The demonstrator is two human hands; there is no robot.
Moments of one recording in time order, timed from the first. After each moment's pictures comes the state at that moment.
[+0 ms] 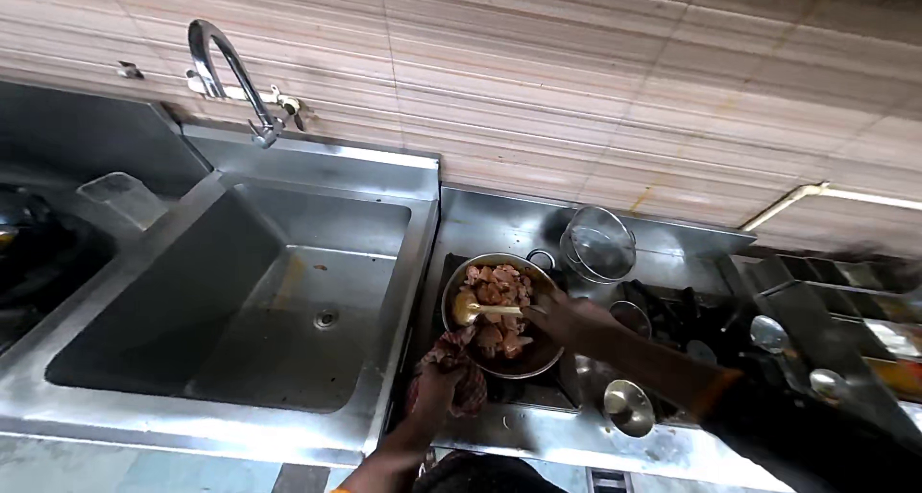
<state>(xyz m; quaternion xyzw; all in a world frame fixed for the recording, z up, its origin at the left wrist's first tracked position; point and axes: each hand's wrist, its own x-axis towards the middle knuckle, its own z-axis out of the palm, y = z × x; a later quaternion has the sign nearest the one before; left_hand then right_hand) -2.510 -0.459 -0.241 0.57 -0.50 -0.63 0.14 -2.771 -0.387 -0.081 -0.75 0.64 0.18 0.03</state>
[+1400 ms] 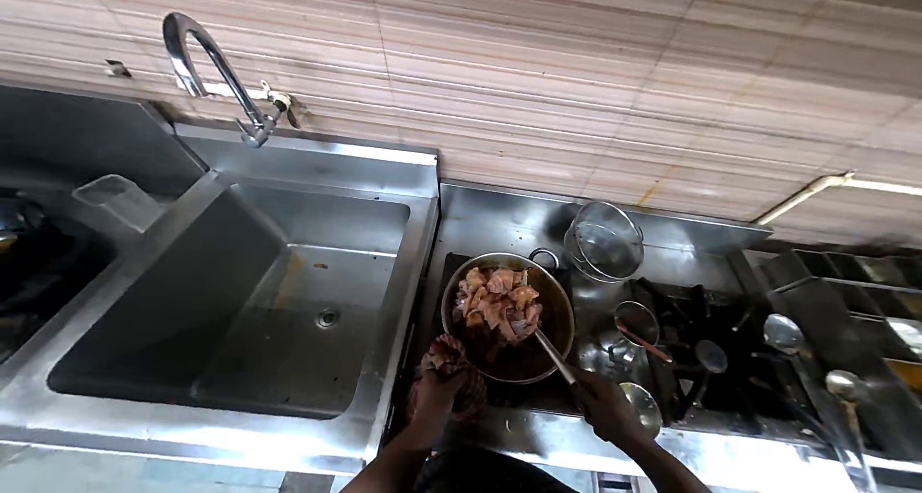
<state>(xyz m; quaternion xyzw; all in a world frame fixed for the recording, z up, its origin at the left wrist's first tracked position) -2.506 -0.459 -0.247 0.59 -0.51 -0.62 0.14 -2.771 -0.267 -0.197 -0.33 0.83 -0.23 0.39</state>
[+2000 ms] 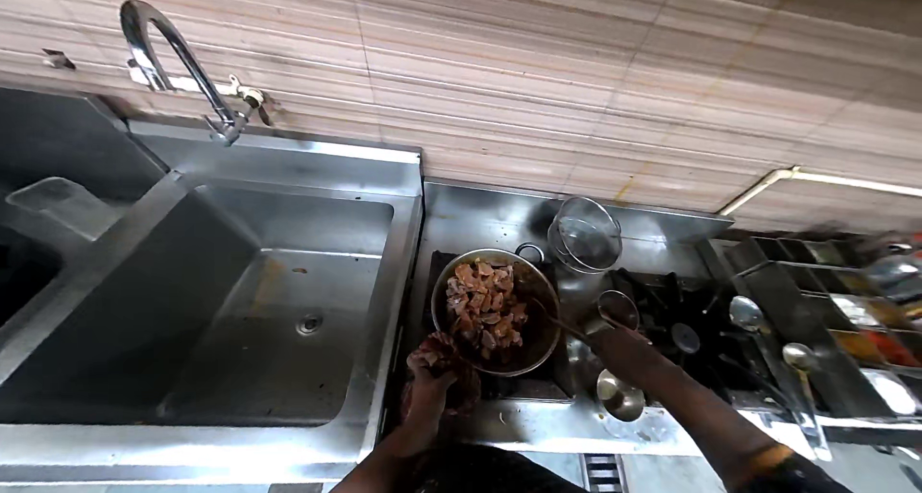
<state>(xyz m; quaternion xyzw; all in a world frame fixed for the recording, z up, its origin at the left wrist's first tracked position) -2.500 -0.459 -0.243 0.52 -0.46 -0.69 0.19 -2.801 -0.315 -0.093 -0.44 0.83 0.15 0.29</state>
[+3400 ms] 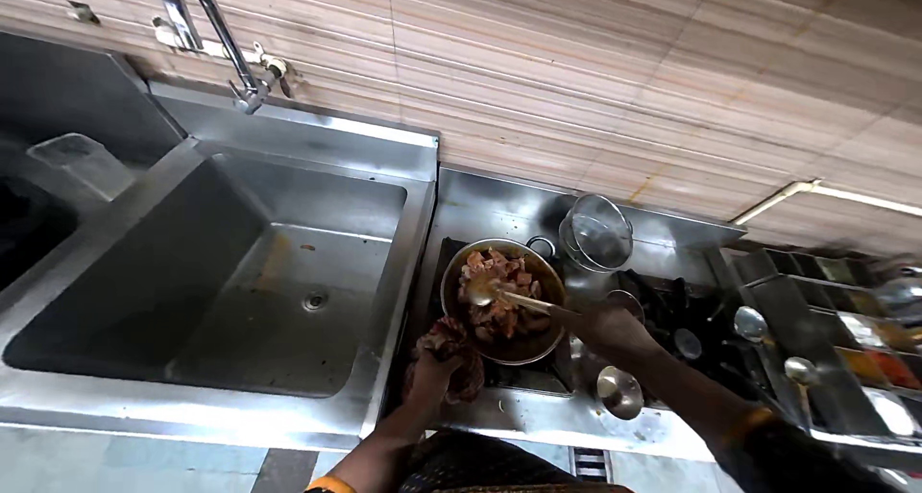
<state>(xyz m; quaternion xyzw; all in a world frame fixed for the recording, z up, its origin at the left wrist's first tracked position) -2.498 -0.463 -0.249 0.55 -0.49 -0.66 0.15 -2.786 -0.342 -0.097 -0.68 0.73 0.11 0.05</state>
